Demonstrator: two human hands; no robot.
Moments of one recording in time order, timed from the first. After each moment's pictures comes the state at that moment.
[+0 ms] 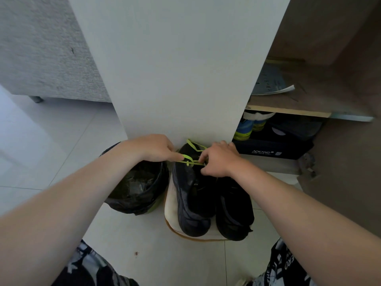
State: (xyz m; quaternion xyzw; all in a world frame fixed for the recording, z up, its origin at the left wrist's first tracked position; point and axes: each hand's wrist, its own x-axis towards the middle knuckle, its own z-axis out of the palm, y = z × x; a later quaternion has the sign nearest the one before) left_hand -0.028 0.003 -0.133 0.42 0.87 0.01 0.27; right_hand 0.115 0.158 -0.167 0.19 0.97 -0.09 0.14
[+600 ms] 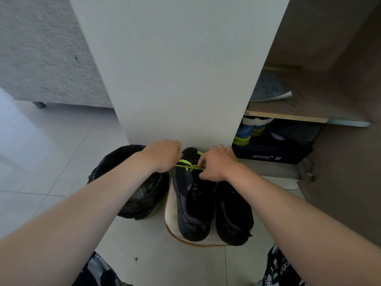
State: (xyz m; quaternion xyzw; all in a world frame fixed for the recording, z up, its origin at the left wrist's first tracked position) left_hand -0.011 0.009 -0.144 0.45 0.88 0.03 0.17; right_hand 0.111 0.152 -0.164 0.19 0.97 -0.06 0.16
